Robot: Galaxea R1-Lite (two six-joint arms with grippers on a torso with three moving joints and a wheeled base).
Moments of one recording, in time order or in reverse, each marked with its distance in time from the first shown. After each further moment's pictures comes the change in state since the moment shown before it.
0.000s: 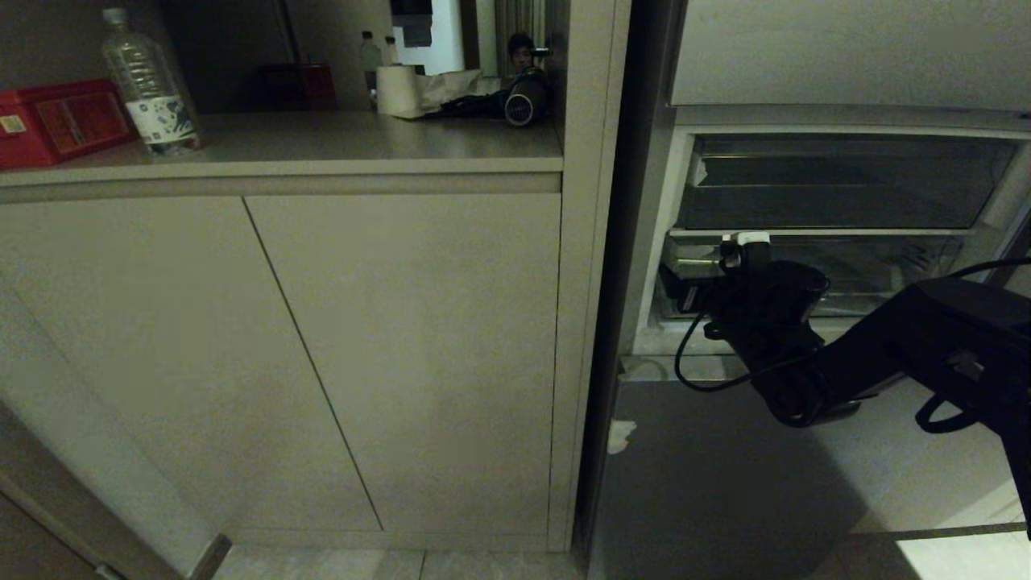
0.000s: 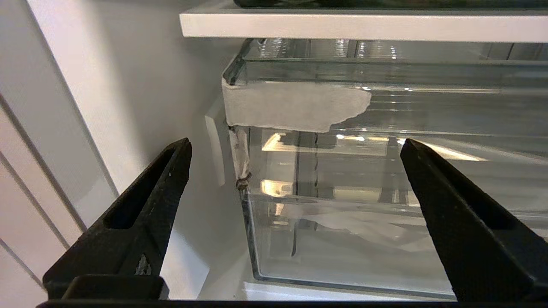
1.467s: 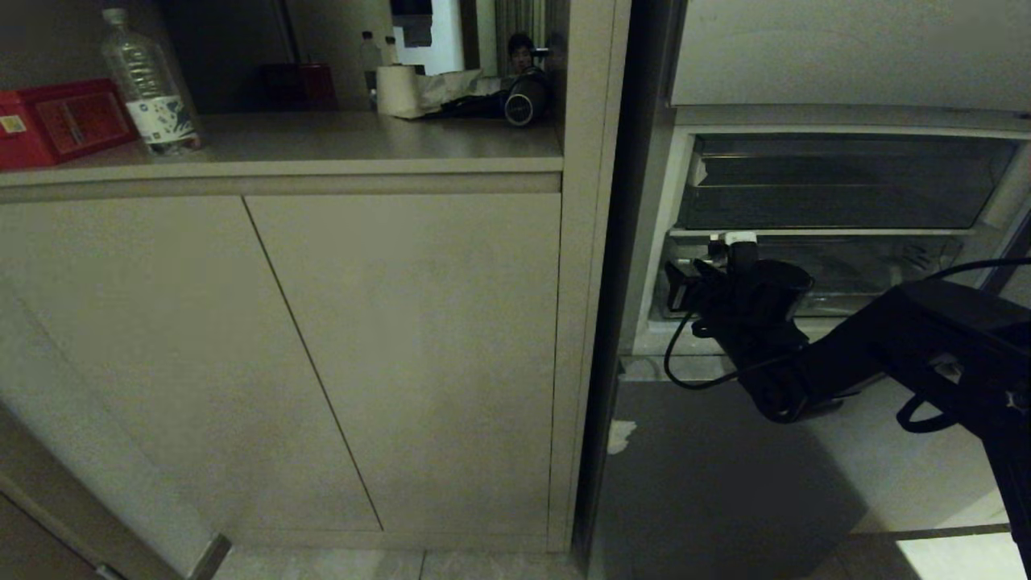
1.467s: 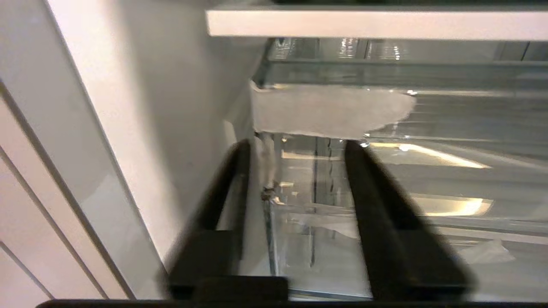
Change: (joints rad) left arm 0.000 0.000 0.000 0.000 0.000 -0.001; right arm 0.028 0.030 -0.059 0.023 -0.017 0.000
